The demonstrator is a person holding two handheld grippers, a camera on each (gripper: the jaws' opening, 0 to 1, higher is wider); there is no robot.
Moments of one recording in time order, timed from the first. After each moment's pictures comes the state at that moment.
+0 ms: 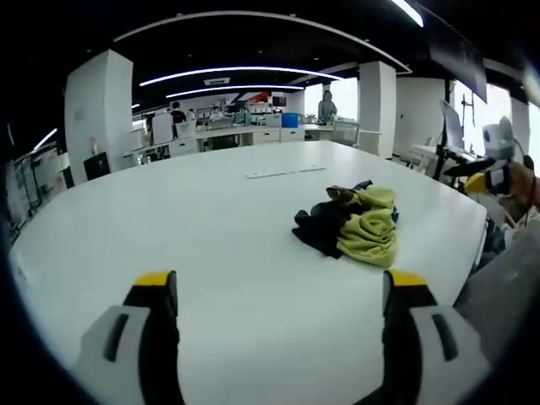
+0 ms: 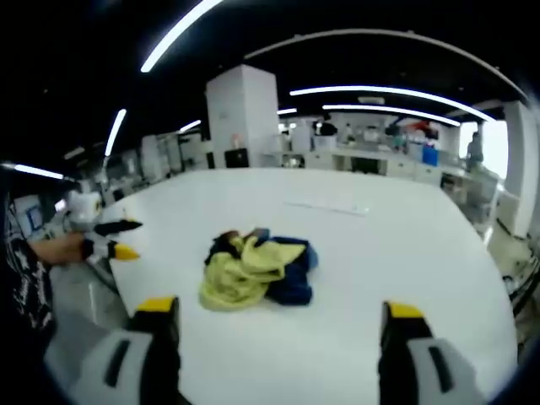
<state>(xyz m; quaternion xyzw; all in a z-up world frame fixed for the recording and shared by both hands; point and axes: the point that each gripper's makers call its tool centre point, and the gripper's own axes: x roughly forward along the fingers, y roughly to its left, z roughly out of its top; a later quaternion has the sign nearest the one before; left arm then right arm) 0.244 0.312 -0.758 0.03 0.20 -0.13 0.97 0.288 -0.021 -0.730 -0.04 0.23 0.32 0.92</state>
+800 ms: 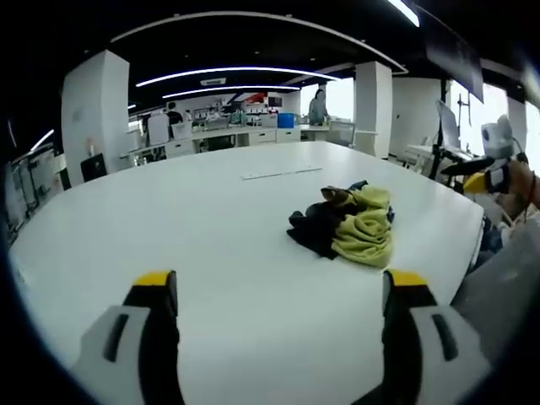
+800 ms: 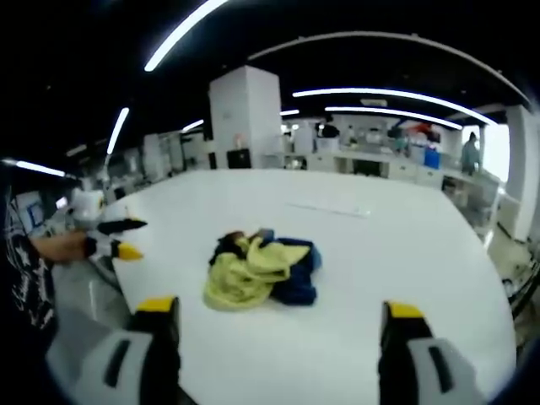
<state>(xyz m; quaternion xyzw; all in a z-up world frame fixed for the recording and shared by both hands) 0.243 0.305 -0.754 0.03 0.20 -0.14 0.97 0.282 -0.017 -0.726 -0.04 0.23 0.32 0.92</state>
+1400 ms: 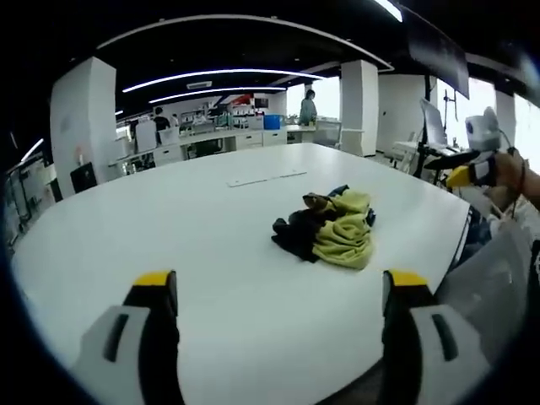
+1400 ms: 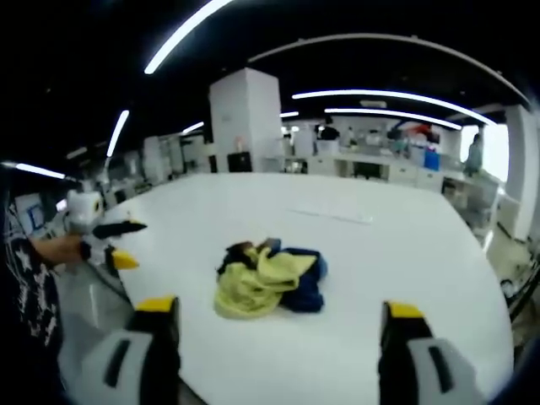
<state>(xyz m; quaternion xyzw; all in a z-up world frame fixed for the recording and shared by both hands) 0.229 0.296 -0.735 0.05 0.20 -0.18 0.96 0.272 -0.007 -0.704 -0.03 0.22 0.32 0.92</state>
